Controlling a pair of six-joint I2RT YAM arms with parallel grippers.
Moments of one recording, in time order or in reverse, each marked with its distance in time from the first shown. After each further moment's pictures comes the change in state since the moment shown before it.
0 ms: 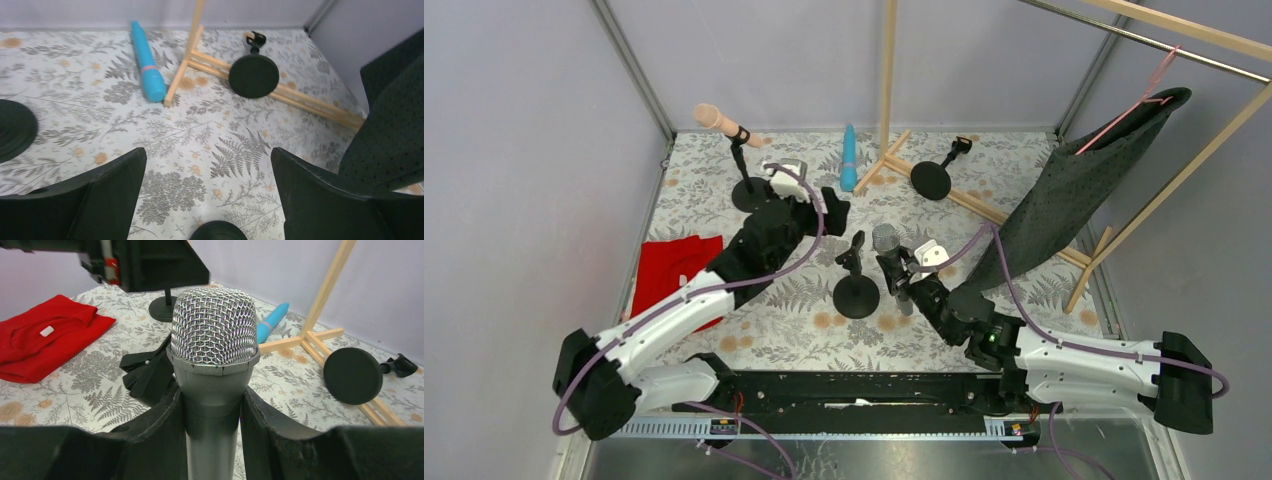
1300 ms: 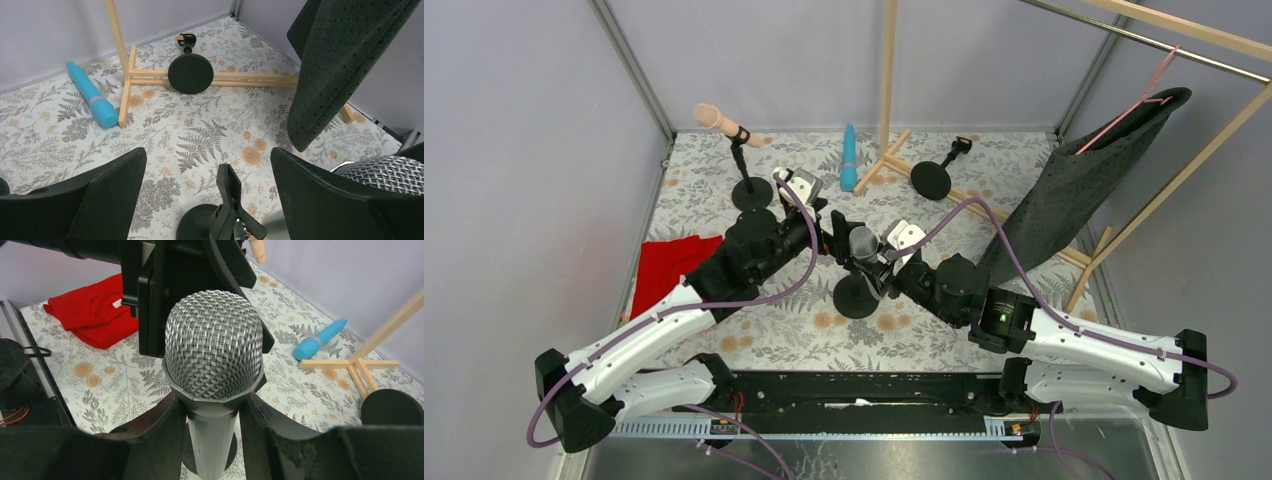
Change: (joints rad) left arm -0.108 -0.162 0.051 -0.120 0.178 0.171; right arm -0.001 0.039 0.346 -0.448 -0.277 0.009
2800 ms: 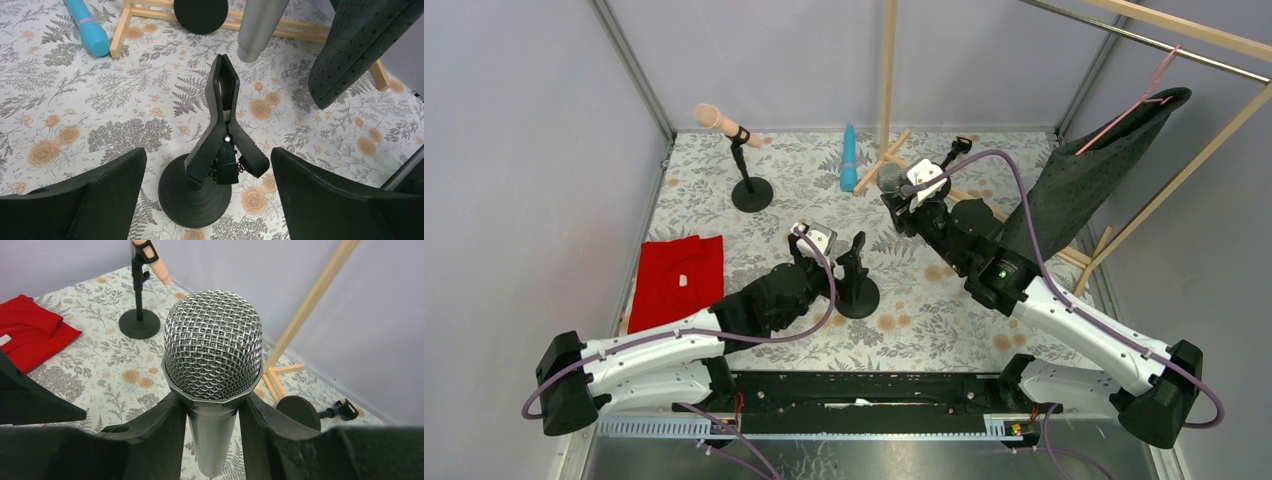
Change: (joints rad) left arm -0.252 -0.038 -0.288 0.098 -0.357 -0.108; right arm -0.362 0.107 0.137 0.018 -0.101 -0.123
